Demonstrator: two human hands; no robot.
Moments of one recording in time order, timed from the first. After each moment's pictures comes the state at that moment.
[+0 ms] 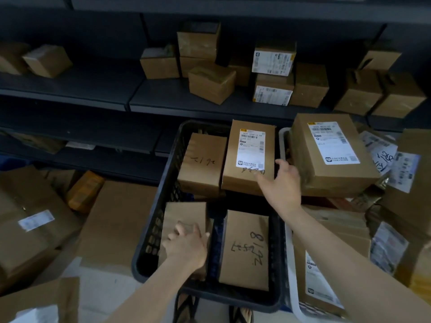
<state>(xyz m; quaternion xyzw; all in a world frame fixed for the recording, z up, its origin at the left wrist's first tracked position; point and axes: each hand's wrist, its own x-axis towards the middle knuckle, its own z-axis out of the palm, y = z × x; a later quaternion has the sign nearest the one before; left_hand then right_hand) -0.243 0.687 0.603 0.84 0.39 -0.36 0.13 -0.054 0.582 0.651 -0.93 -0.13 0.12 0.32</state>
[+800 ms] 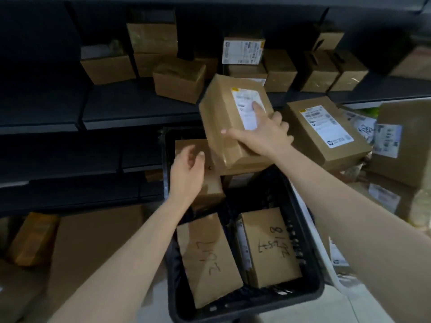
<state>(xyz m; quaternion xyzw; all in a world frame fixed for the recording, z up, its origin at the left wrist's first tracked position) -0.146 0.828 0.662 0.78 0.28 0.10 0.55 -0.032 0.697 0.728 -0.97 -0.07 0.14 0.20</state>
